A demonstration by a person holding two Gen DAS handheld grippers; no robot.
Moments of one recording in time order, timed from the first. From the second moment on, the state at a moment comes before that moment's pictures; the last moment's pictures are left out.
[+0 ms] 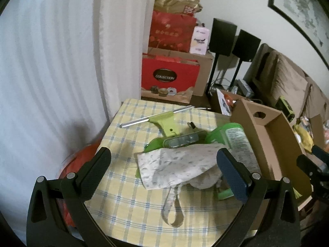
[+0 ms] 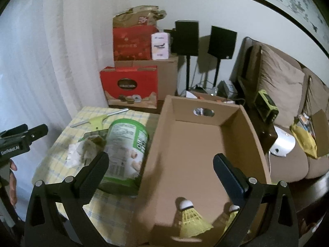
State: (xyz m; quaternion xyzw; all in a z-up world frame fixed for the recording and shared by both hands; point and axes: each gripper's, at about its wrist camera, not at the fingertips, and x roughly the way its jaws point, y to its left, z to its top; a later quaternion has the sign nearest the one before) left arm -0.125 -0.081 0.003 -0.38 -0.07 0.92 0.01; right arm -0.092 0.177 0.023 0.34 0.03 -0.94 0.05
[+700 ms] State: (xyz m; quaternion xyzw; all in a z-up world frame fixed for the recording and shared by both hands) left arm -0.223 -0.141 -0.040 -0.44 -0.13 0.89 0.01; right arm -0.218 0.101 0.025 0.40 0.06 -0.91 0.12
